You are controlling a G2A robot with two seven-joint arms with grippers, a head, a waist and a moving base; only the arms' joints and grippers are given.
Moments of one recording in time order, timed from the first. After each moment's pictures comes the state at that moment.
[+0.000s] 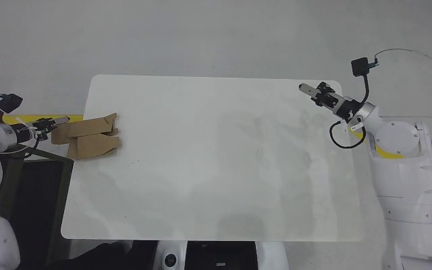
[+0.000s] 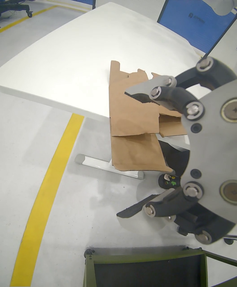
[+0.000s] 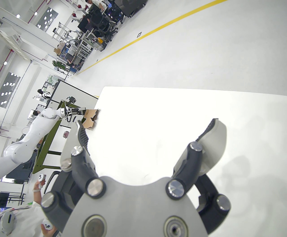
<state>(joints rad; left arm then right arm) 0.59 -0.78 -1.61 -0.50 0.61 -0.48 -1.06 -0.94 -1.07 1.51 -1.42 -0.17 -0.37 0.84</state>
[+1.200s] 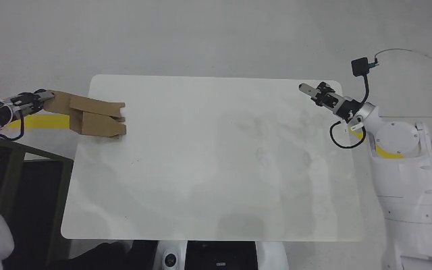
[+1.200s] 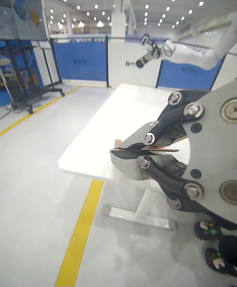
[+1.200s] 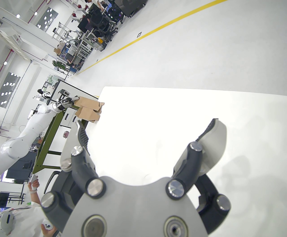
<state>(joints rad) 0.46 -0.78 -1.65 -0.44 0.16 -0.47 -1.21 -0.94 -1.07 1.51 -1.42 -0.17 -0.37 0.84</state>
